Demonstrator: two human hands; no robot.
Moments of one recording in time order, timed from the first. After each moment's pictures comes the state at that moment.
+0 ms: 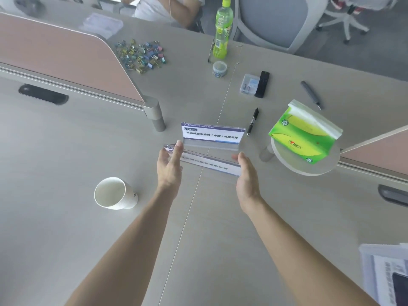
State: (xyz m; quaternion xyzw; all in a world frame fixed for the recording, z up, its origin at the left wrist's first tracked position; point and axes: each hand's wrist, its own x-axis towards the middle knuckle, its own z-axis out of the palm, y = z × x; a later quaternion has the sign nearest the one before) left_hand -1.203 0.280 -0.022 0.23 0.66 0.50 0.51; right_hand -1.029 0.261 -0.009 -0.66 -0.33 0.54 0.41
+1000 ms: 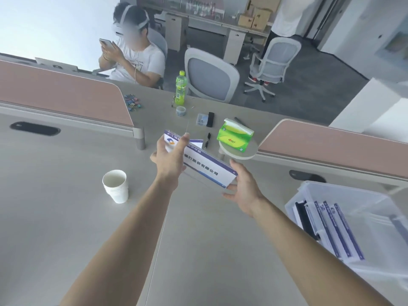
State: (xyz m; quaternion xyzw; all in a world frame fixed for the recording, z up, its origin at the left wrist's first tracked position) left_hand -1.181 0.133 0.134 0.31 0.55 0.53 0.57; right_hand -1.019 0.049 0.159 -0.65 -0.35 0.54 0.42
